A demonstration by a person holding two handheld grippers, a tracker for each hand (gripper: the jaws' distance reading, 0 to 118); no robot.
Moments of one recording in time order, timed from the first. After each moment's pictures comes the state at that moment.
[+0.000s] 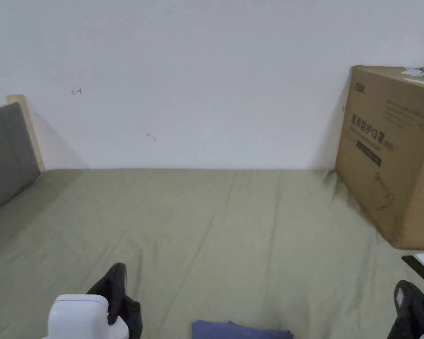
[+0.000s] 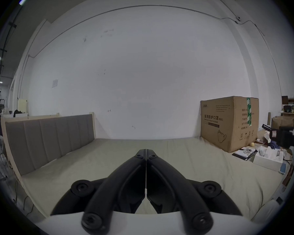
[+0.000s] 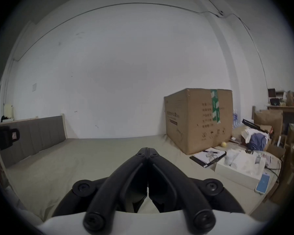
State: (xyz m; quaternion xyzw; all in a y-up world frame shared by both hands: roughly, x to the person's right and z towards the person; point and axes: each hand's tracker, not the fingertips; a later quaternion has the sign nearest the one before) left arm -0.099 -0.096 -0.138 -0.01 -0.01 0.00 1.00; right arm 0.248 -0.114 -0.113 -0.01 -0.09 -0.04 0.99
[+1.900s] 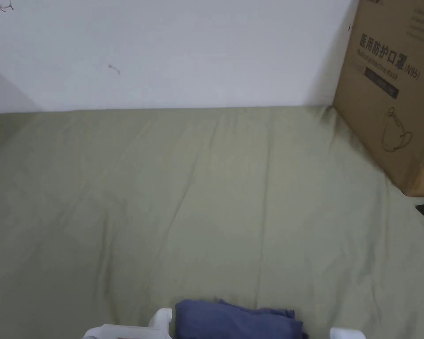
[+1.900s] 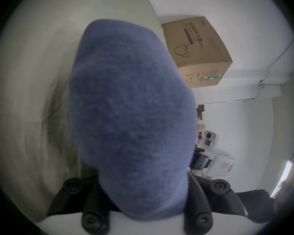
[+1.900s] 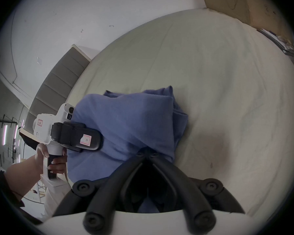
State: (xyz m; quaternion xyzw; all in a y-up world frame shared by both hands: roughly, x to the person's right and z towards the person) left arm -0.089 -0.321 -0.365 -0.55 -0.39 0.34 0.65; right arm 0.243 -0.281 -0.266 -0.46 0.15 -0.19 0.85
